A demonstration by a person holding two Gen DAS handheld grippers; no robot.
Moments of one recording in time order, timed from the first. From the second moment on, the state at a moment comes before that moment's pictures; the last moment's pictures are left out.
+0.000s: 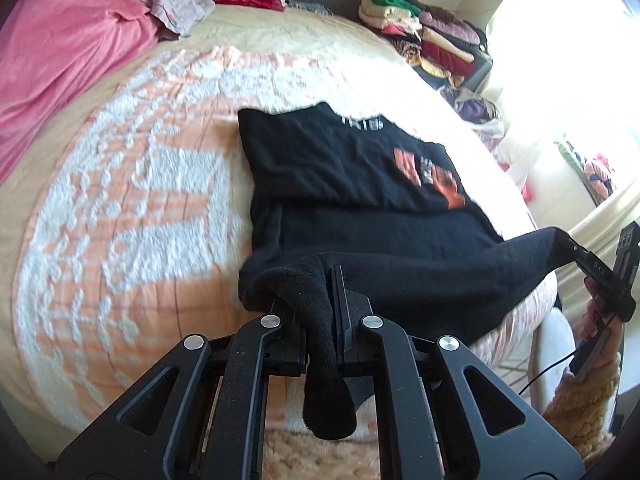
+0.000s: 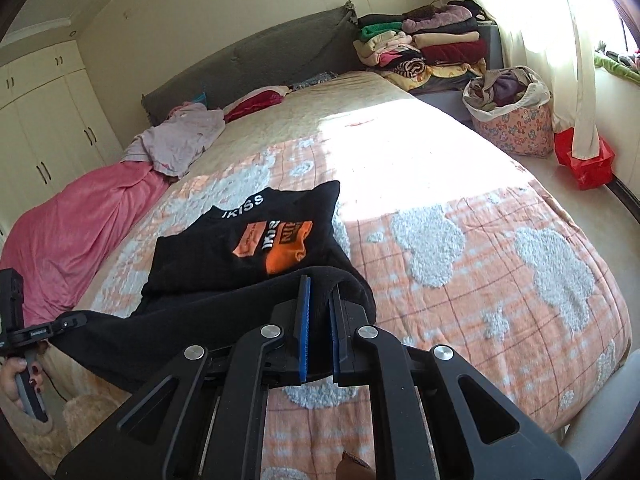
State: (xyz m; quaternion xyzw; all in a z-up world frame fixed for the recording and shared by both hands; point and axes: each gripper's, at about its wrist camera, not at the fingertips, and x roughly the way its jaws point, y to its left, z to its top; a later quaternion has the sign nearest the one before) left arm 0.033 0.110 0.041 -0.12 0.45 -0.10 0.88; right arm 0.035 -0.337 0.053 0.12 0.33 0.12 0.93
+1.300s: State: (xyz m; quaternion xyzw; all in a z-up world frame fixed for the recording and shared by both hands) left arm 0.186 0.121 0.019 -0.13 0.44 -0.03 0.89; right arm 0.215 -0.298 0.031 0.10 0.36 0.08 0.92
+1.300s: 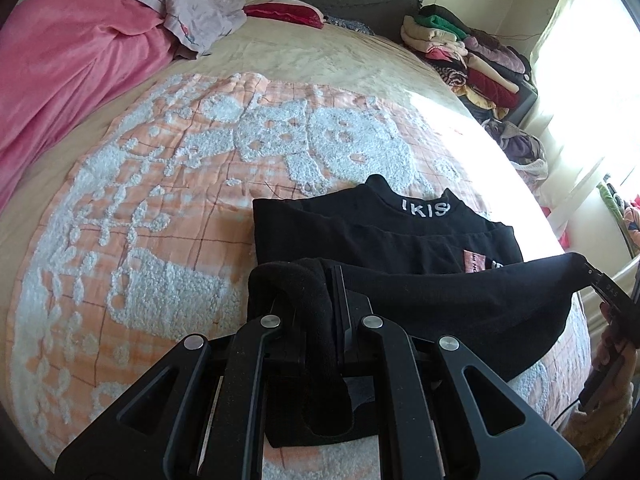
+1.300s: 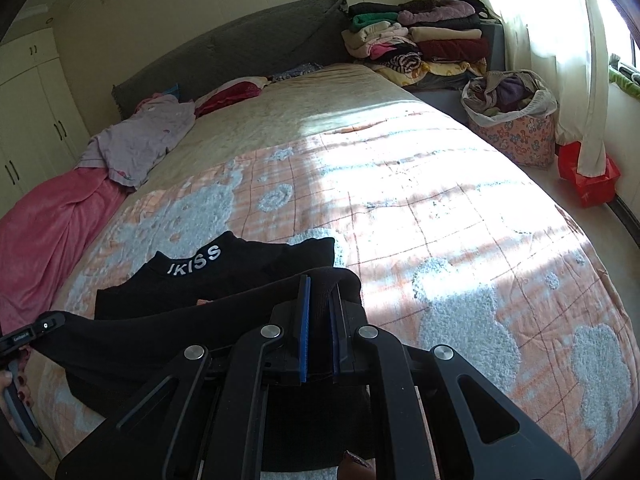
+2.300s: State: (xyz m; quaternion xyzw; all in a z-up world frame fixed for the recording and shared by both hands) left arm 0.147 0.057 -0.012 -0.01 0.45 -0.04 0.89; right arm 0.160 -0.243 -0.018 -0.02 0.40 0.14 0.90
